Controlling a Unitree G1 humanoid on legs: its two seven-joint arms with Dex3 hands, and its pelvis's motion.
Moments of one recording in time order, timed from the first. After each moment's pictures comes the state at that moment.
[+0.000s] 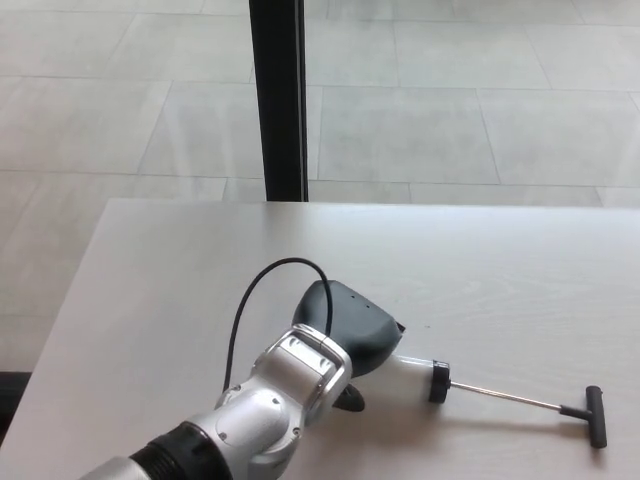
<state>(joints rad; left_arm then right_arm) -0.77 0.23 -0.92 0.49 1.04 0.26 -0.26 -0.16 -0.58 -0.59 0.91 0.28 -0.42 -0.05</state>
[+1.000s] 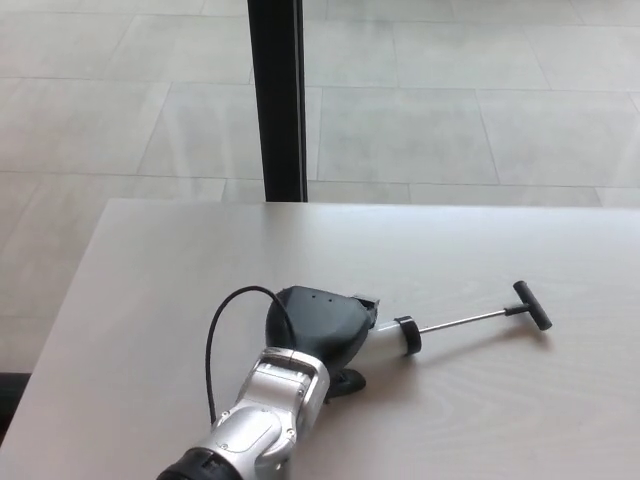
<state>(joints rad) -0.67 0.10 -0.65 0.75 0.97 0.24 0.16 -0.16 -0.55 -0.64 0.82 0.28 -0.49 -0.10</state>
